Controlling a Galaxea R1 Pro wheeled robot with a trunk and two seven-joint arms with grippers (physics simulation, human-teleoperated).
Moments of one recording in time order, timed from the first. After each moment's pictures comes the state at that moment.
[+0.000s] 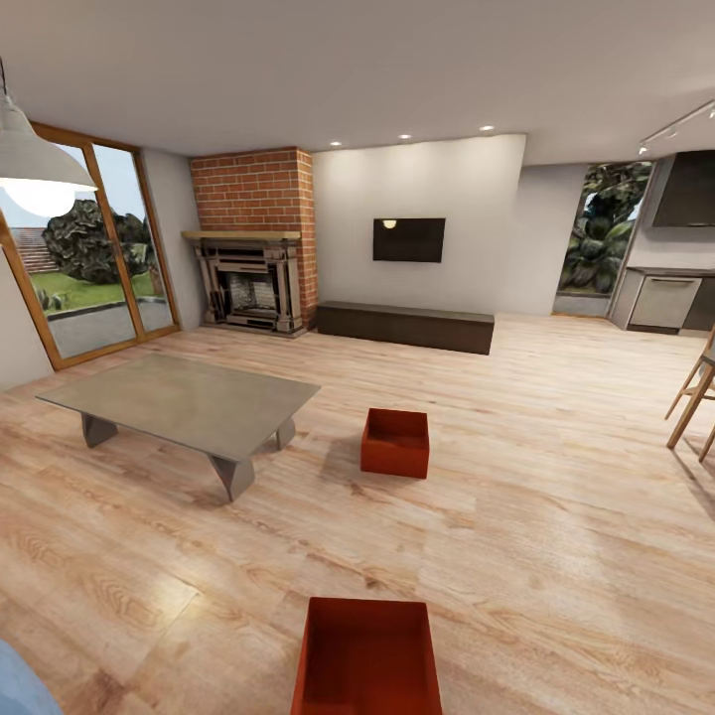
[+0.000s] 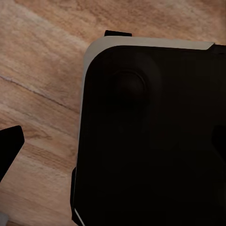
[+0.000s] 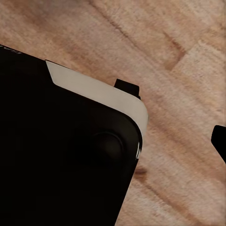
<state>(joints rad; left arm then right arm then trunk) 0.00 0.02 0.01 -0.03 0.11 -0.11 0.01 -0.12 -0.03 0.55 0.02 -0.23 -0.15 0.08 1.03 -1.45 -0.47</state>
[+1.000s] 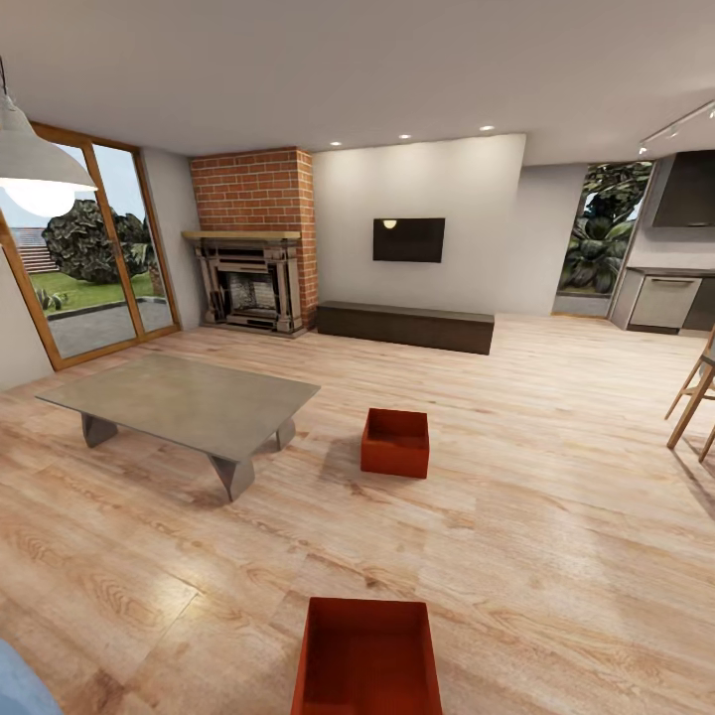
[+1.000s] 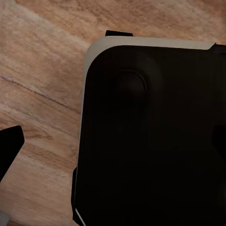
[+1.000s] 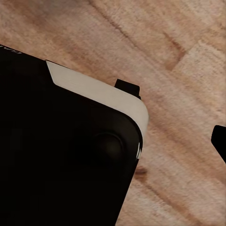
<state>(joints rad) 0.00 0.02 0.01 -0.03 0.11 -0.11 0.01 -0.12 -0.03 0.55 0.02 -0.23 -0.15 0.08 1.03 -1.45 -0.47</state>
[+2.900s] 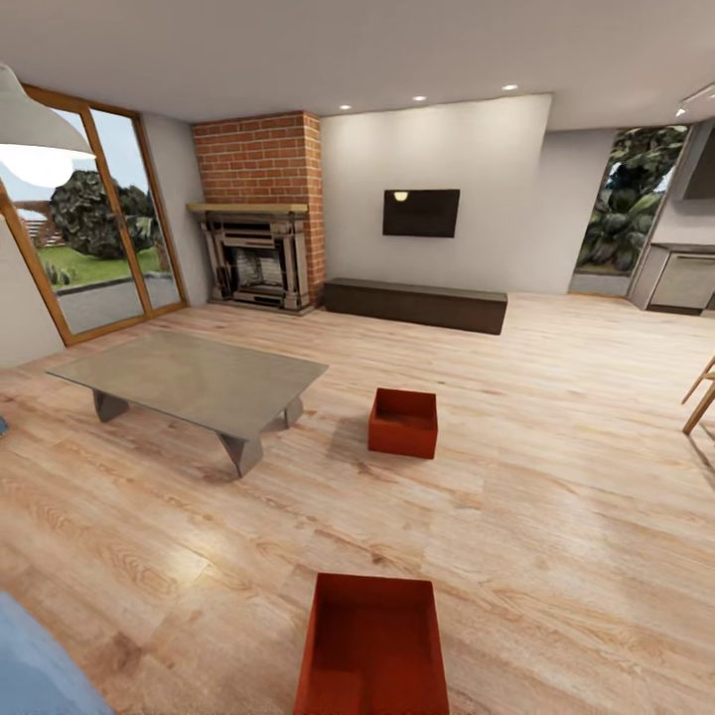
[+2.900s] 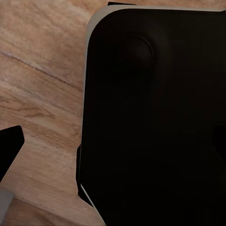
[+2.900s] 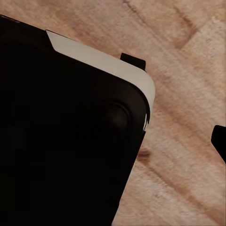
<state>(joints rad) 0.00 0.02 0.00 -0.03 0.10 -0.11 0.01 -0.12 -0.04 0.55 0.02 -0.24 -0.14 0.08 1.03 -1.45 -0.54</state>
